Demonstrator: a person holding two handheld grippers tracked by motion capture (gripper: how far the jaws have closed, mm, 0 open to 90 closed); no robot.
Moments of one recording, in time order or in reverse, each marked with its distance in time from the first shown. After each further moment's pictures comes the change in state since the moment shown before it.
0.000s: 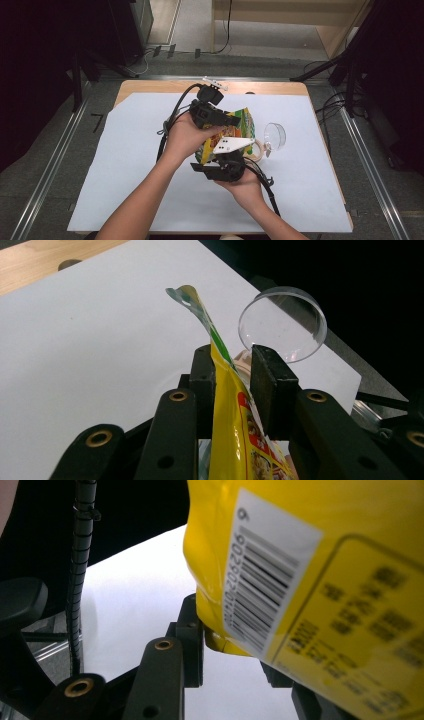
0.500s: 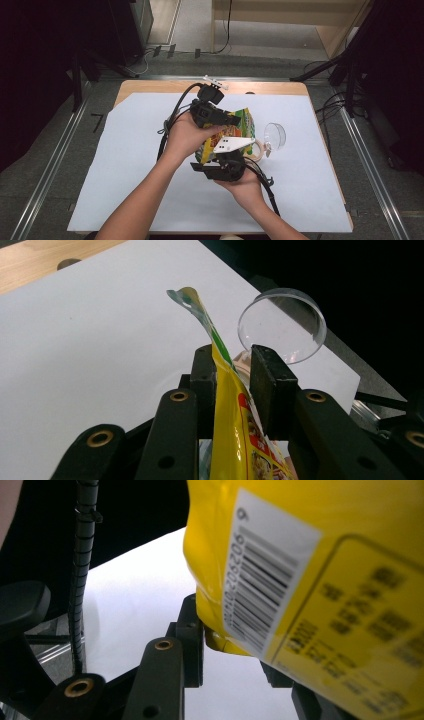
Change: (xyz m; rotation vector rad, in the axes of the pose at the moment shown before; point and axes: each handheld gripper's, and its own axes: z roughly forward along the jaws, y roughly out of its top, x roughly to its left) left arm 0.000 0.002 0.001 0.003 -0.003 -0.006; right arm 0.000 0.001 -0.001 -0.005 0.005 0.011
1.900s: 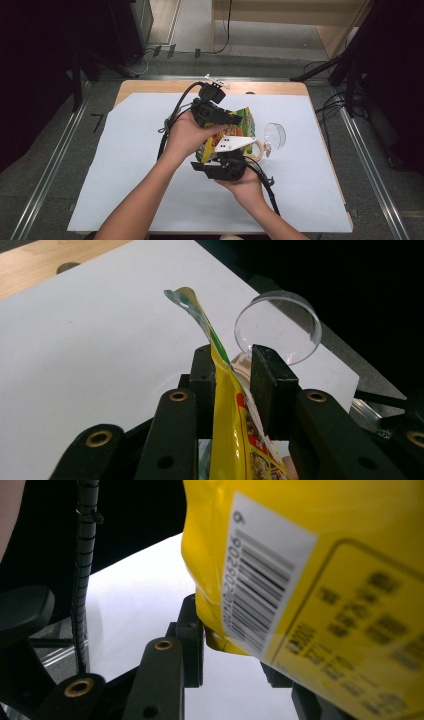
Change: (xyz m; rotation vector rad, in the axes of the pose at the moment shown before) left arm -0.004 0.003 -0.002 -0.001 0.003 0.011; right arm -0.001 0.001 -0.002 -0.011 0.007 0.010
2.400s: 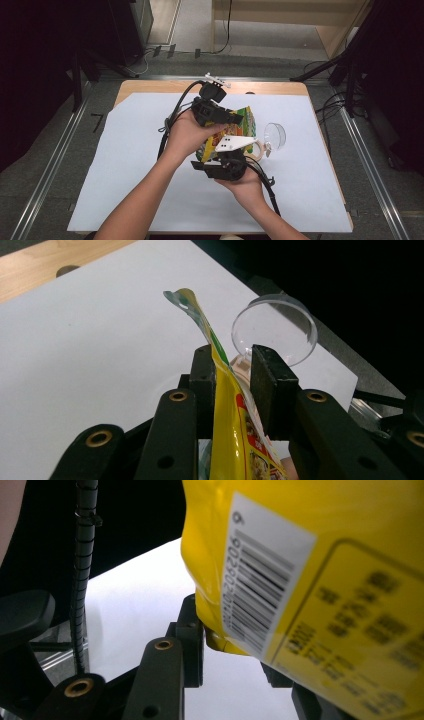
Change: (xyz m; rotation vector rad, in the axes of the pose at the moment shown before) left arm -0.002 0.003 0.000 0.006 0.002 0.004; right arm 0.001 0.002 -0.002 -0.013 -0.005 0.003
